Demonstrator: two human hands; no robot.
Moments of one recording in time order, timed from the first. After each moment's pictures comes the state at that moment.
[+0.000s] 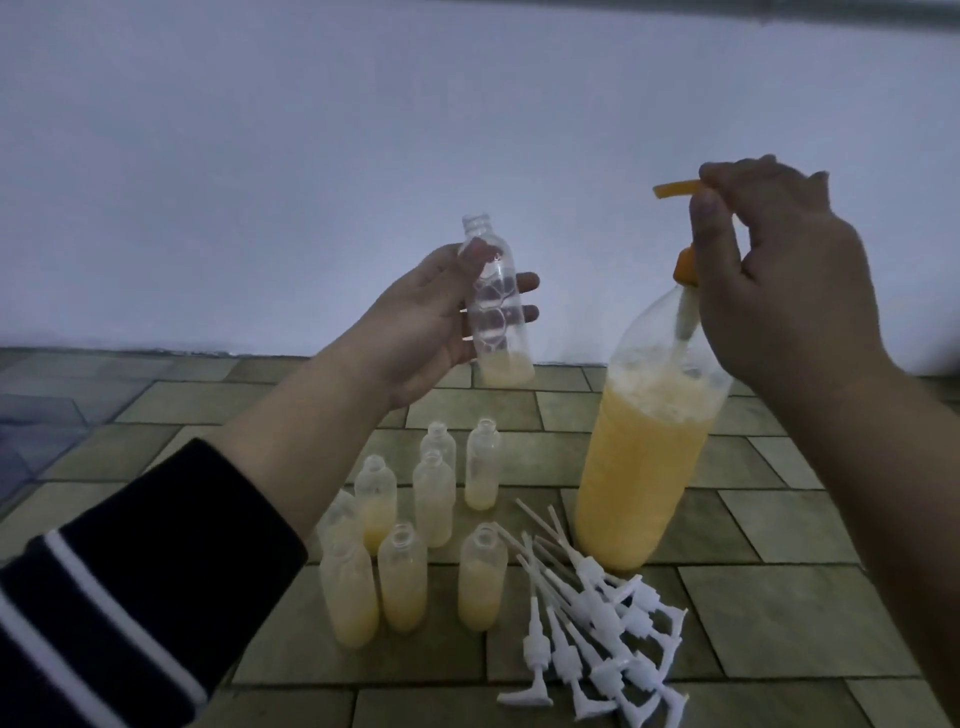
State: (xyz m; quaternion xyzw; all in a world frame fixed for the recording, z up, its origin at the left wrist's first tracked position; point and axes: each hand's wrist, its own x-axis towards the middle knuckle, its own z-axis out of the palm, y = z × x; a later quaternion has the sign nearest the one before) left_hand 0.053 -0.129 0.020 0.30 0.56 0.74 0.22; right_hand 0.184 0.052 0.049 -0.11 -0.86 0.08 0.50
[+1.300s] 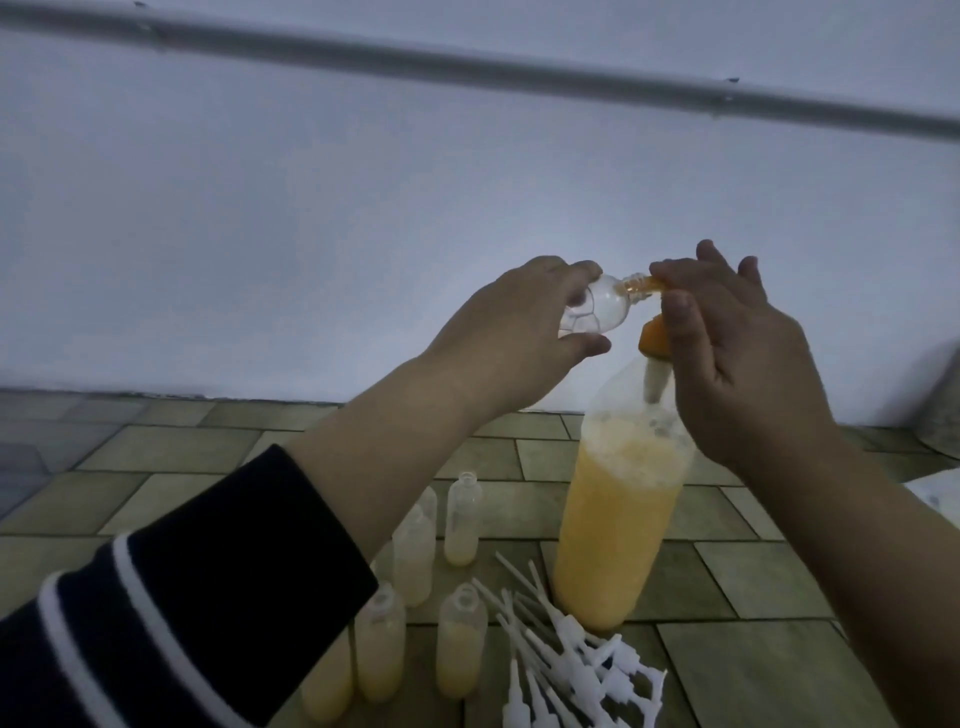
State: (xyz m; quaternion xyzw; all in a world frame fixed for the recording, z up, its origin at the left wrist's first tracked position) left_hand 0.086 -0.088 0.070 0.49 0.80 0.31 -0.15; right_hand 0.187 0.054 0.048 -0.05 -0.88 0.08 0.46
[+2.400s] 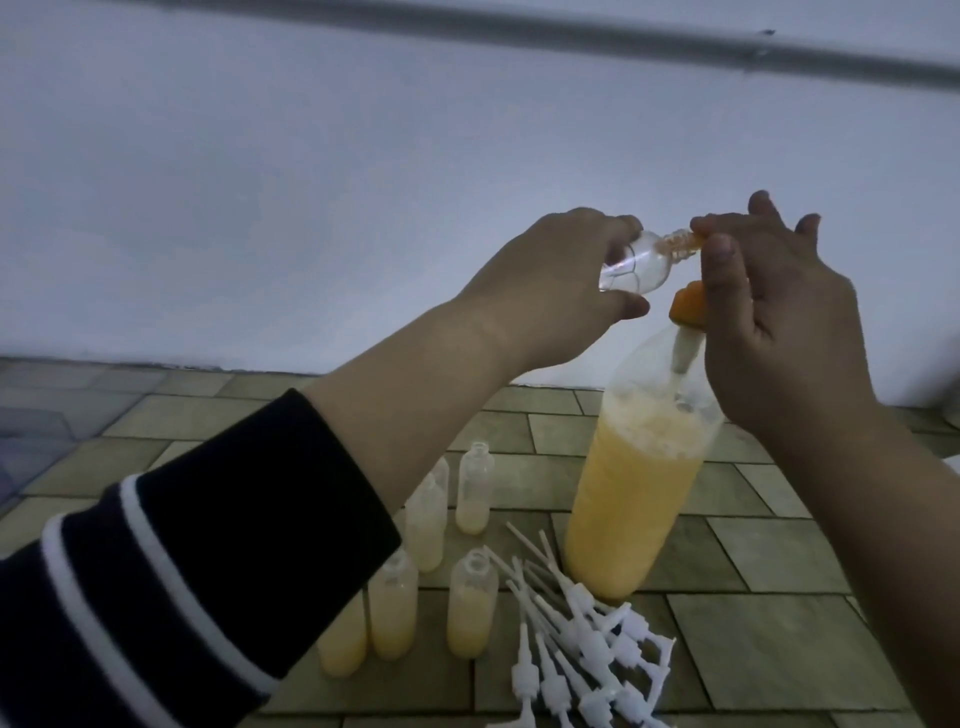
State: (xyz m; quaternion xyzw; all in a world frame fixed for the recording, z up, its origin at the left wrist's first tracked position) left_hand 0.094 -0.081 0.077 0.50 0.80 0.31 -0.14; right_hand 0.187 0.056 0.045 -0.06 -0.85 0.12 0.50
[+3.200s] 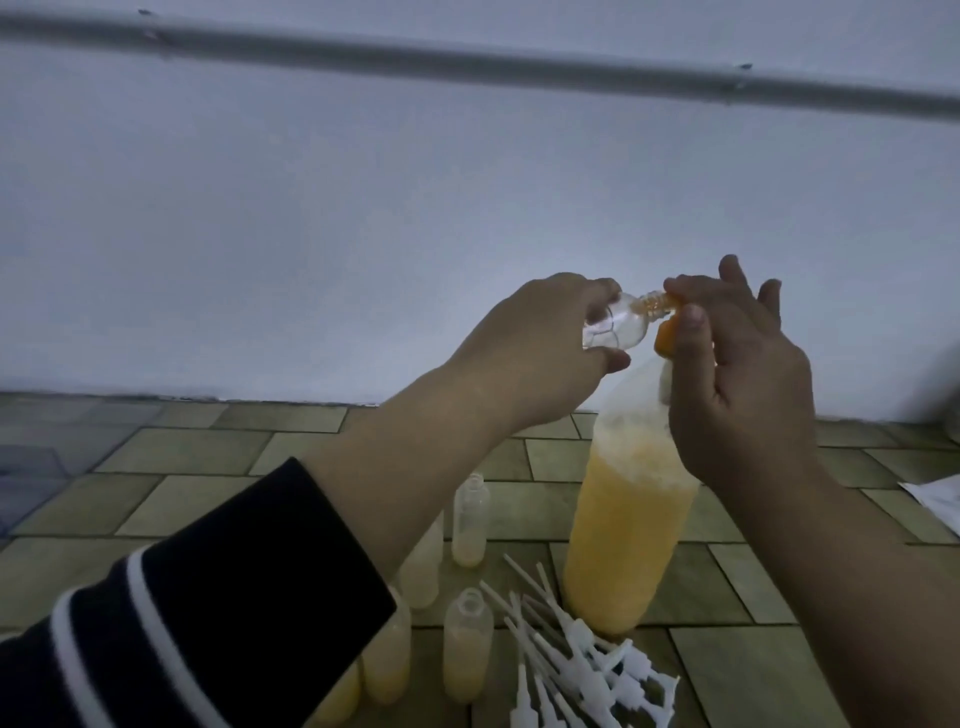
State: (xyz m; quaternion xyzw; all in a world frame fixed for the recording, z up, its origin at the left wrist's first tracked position) left_hand 0.098 -0.079 0.069 0.48 0.81 0.31 -0.11; right_hand 0.178 0.054 0.026 -0.09 -0.83 0.13 0.53
